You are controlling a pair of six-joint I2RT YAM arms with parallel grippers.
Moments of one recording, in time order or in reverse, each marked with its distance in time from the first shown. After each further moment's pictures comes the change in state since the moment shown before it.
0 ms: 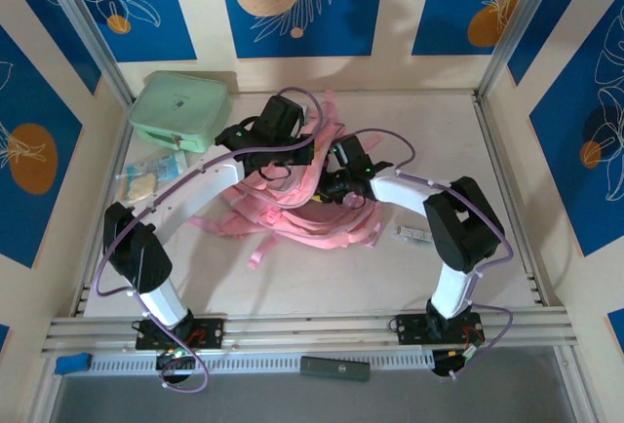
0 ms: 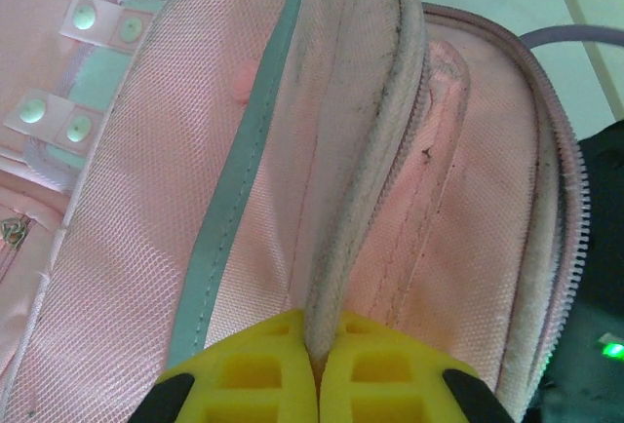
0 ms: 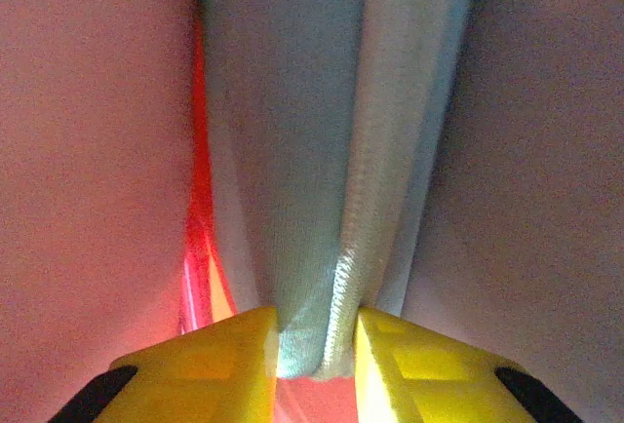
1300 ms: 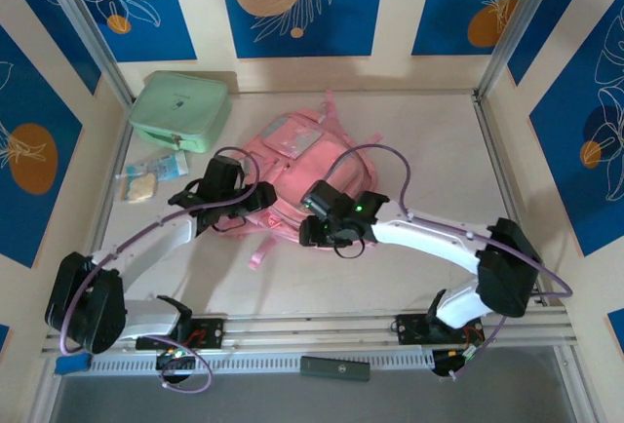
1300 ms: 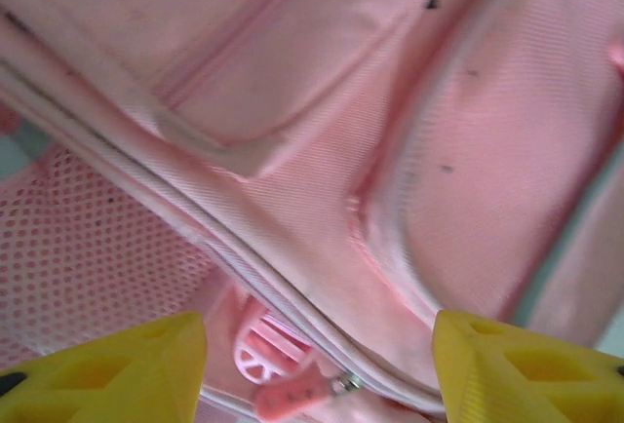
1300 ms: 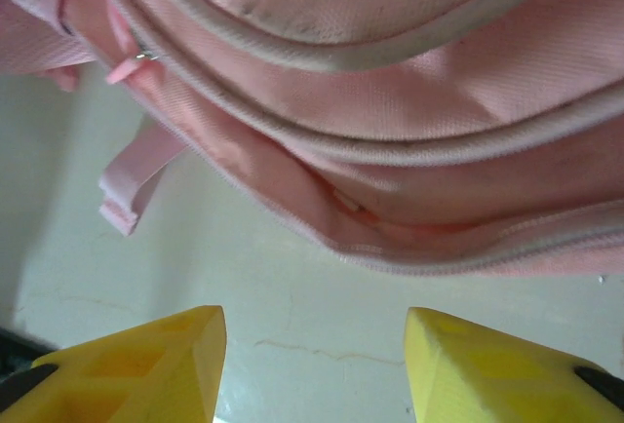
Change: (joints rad) left arm 0.243 -0.382 -0.828 0.399 0.184 -0.246; right arm 0.394 -0.297 -0.024 -0.613 0.551 -0.017
